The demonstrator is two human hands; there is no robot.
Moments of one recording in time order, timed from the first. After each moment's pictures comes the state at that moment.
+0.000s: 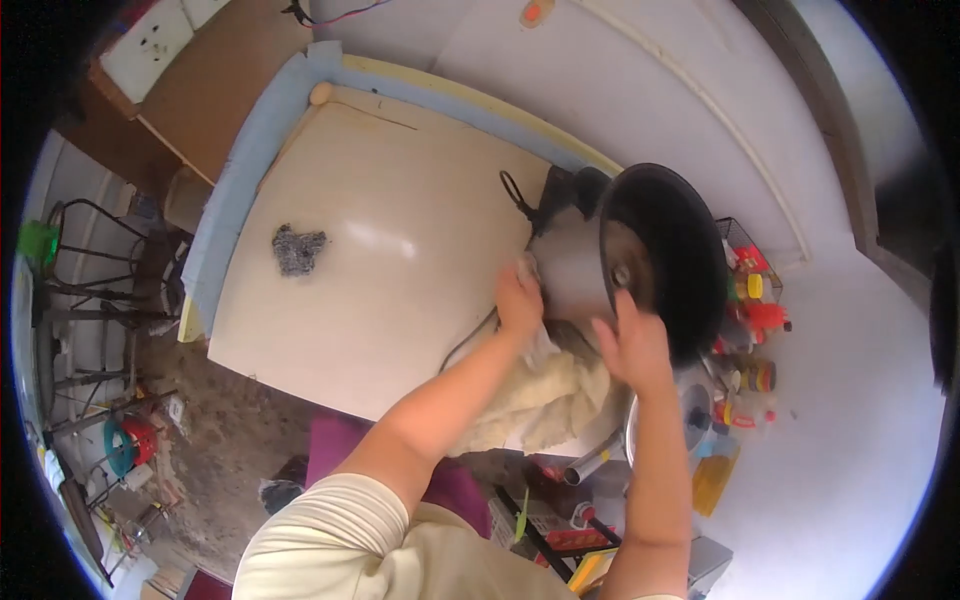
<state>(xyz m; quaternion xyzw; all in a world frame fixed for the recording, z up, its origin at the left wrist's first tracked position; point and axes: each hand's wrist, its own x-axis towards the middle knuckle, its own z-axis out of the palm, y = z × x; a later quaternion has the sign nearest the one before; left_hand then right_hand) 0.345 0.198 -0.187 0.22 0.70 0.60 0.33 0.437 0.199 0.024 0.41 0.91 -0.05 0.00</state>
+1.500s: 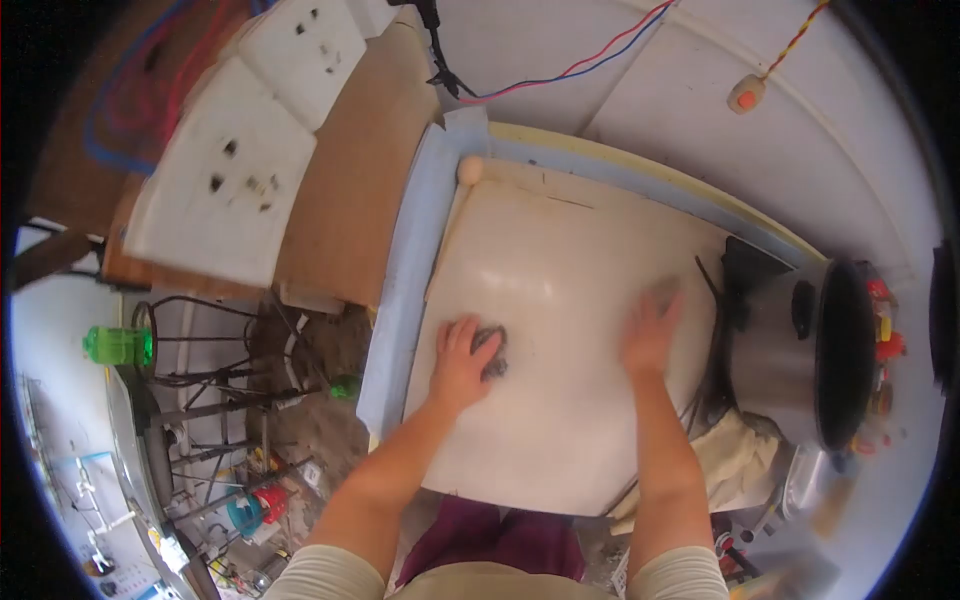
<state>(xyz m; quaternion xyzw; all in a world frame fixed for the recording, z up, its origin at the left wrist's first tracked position) -0.091 0.085 -0.220 0.70 0.67 0.20 0.13 0.190 0.231 -0.232 0.64 0.74 -0.05 -0.17</state>
